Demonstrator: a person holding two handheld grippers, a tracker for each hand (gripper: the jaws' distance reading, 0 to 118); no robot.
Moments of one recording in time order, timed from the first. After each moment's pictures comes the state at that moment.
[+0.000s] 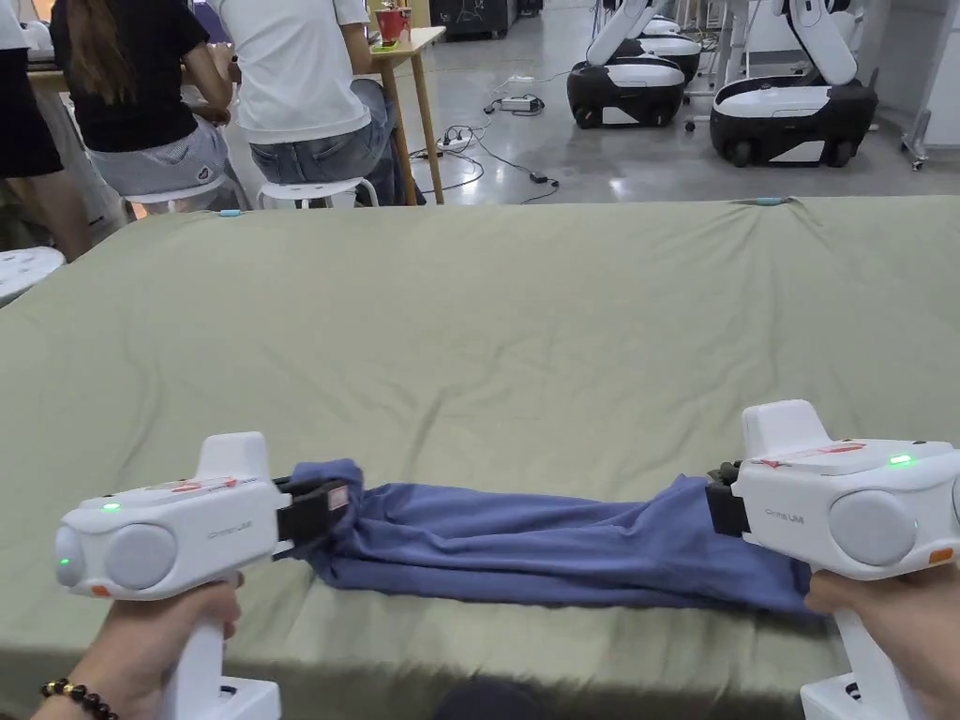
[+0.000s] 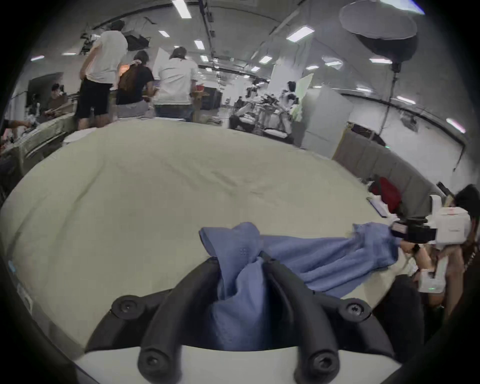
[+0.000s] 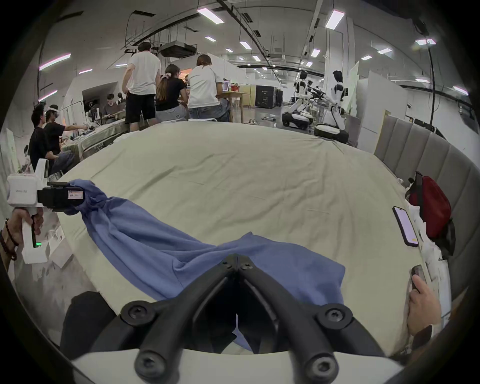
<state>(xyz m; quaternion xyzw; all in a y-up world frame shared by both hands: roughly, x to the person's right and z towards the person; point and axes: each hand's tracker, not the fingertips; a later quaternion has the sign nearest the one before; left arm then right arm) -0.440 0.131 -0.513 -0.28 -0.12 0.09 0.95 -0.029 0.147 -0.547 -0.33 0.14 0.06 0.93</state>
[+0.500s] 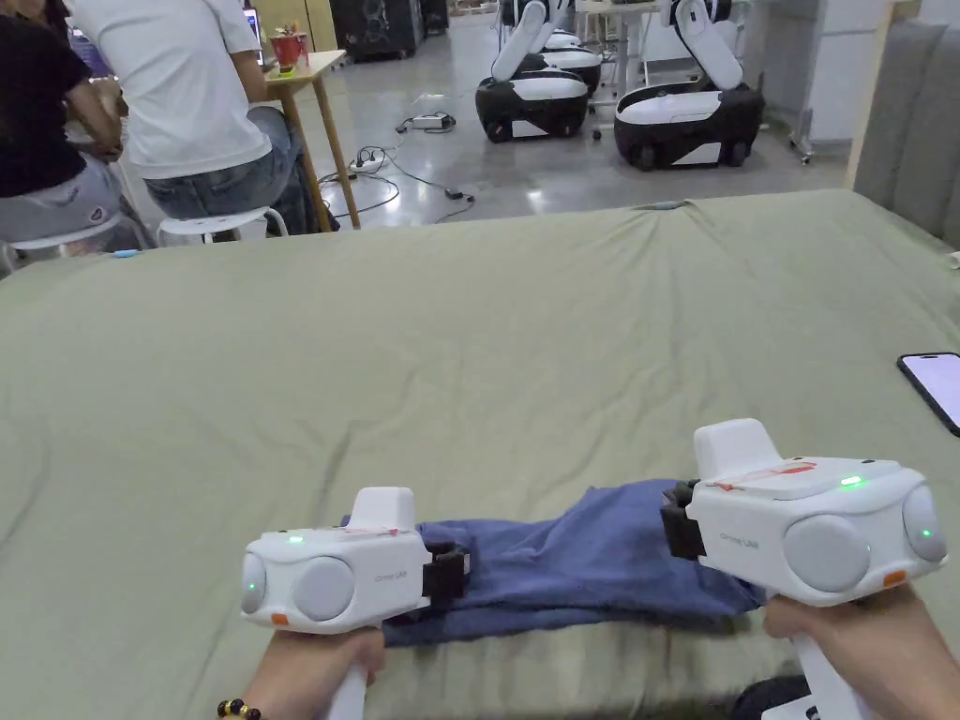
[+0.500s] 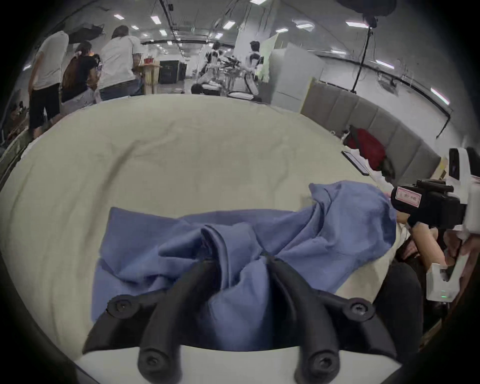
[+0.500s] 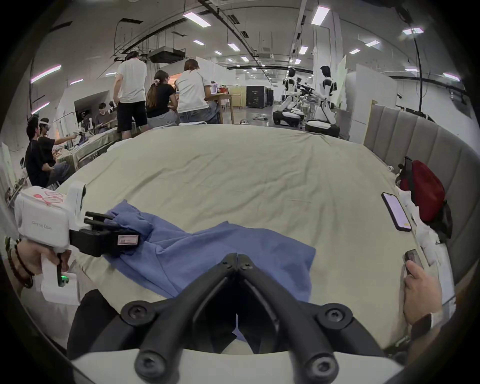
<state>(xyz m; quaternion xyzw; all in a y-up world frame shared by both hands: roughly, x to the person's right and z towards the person) -0.295 0.078 -0.576 -0.37 -0.19 0.04 0.91 0.016 0.146 -0.528 -0.33 0.12 0.04 0.93</state>
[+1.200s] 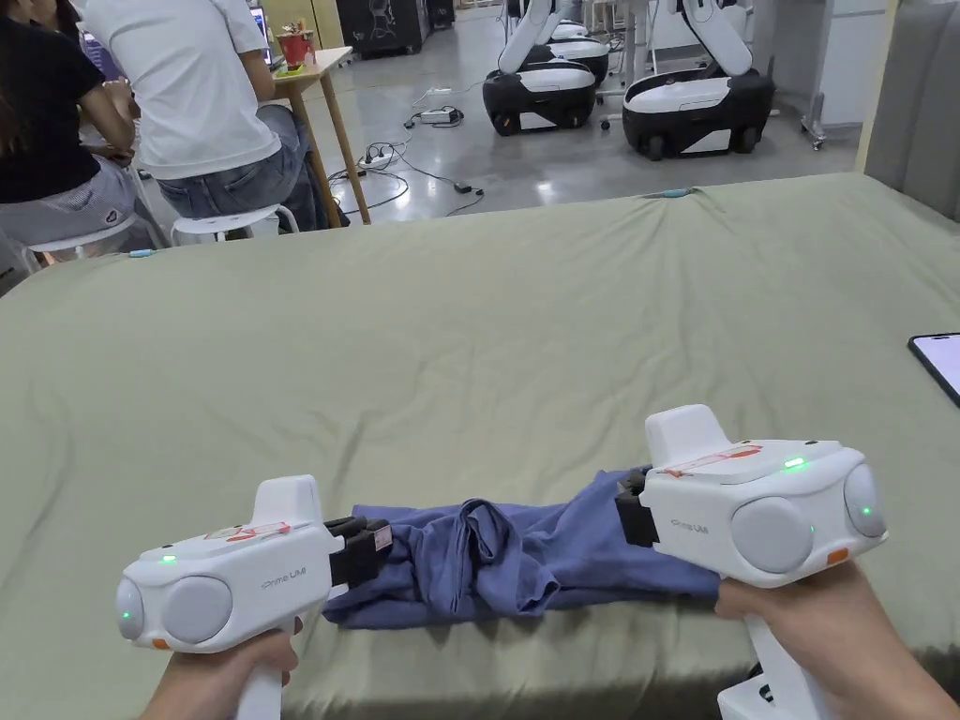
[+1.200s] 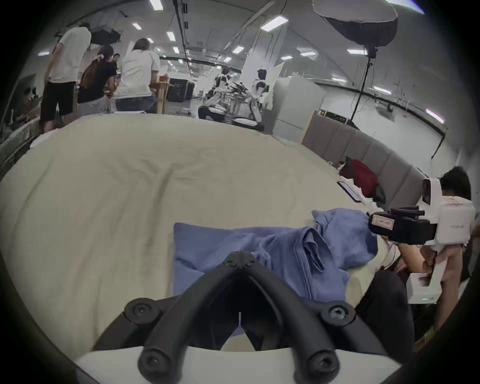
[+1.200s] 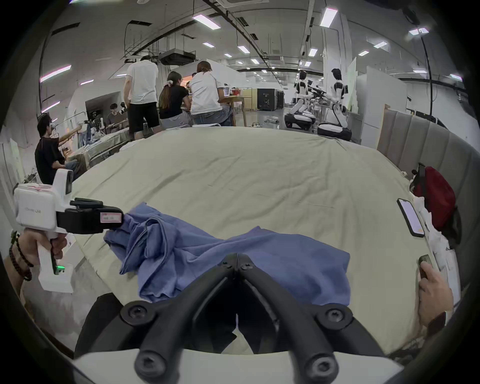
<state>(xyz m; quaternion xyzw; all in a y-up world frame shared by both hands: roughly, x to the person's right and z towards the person) -0.369 0.099 -0.543 -0.31 -0.20 0.10 0.93 -0.022 0.146 -0.528 -0.32 0.16 0.04 0.93</state>
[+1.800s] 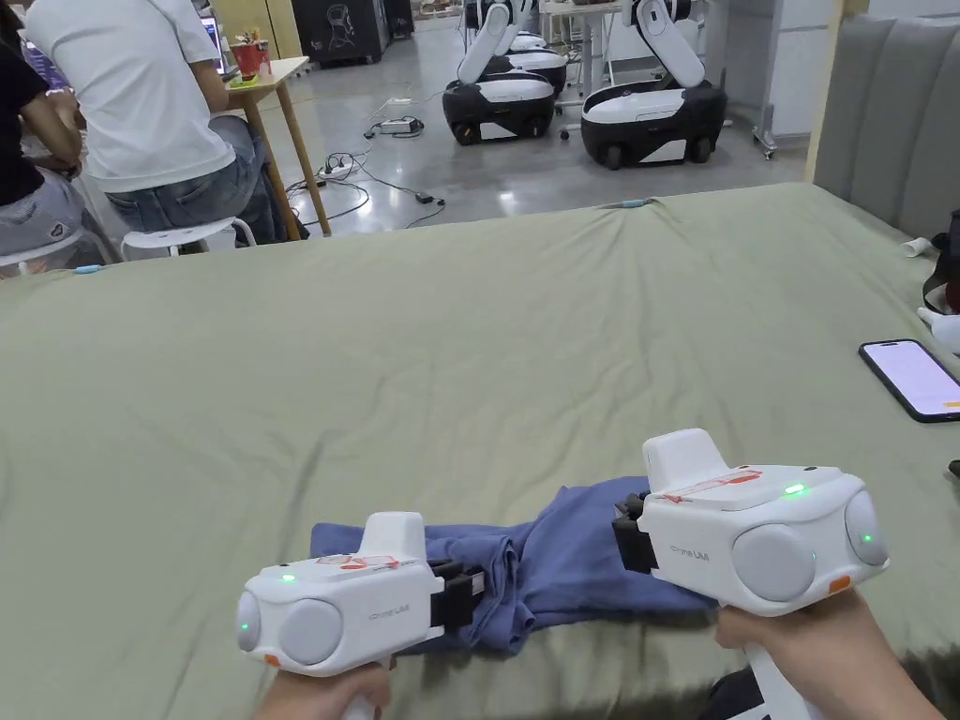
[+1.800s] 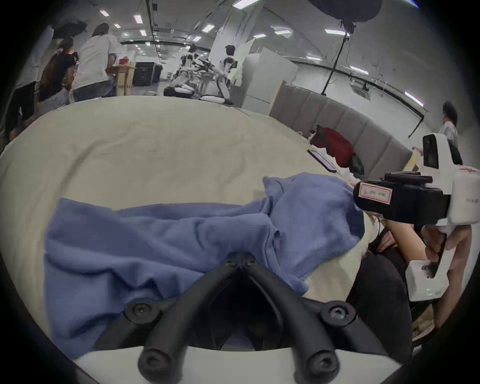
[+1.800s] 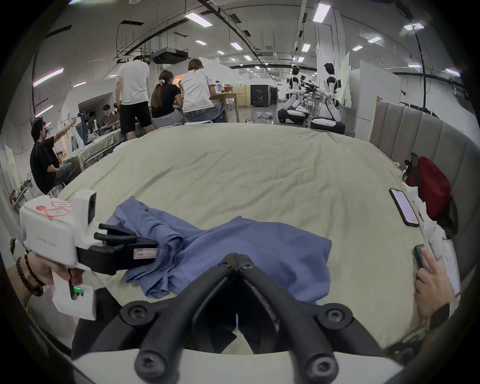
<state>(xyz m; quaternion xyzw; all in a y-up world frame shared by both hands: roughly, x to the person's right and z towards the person) -0.264 0.069 -0.565 -0.35 -0.28 0.06 0.89 0.005 0.139 -0.524 -0.34 0.14 0.03 0.93</state>
